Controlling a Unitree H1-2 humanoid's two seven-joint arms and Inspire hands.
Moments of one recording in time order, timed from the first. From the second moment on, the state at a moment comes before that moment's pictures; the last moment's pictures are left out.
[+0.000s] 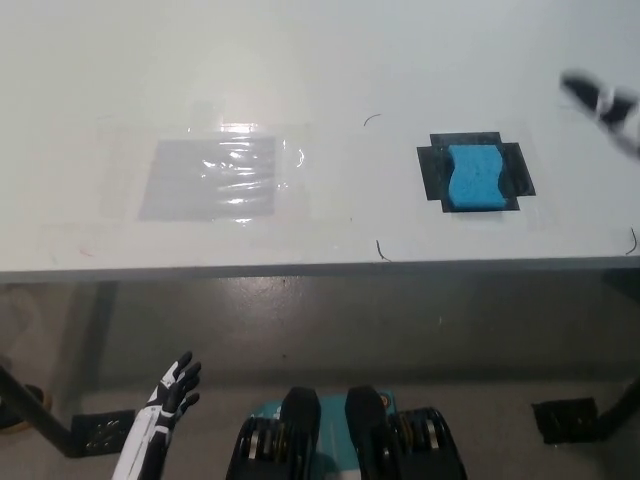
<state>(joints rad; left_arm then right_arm) 0.16 0.11 -0.03 -0.08 0.06 -0.08 -0.05 -0.66 -0.20 -0.11 -0.39 0.05 -0.07 -0.01</state>
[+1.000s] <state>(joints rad) 0.16 0.11 -0.04 -0.07 0.08 -0.11 -0.06 -1.21 -0.14 -0.22 1.20 0.09 -0.10 -0.13</state>
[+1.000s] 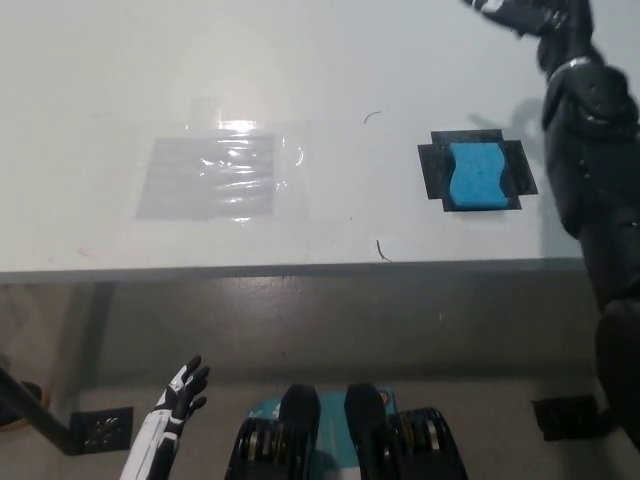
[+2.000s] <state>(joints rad) 0.17 0.12 -0.05 -0.07 0.09 -0.15 -0.06 -1.03 -0.06 -0.30 1.39 0.18 -0.22 -0.11</state>
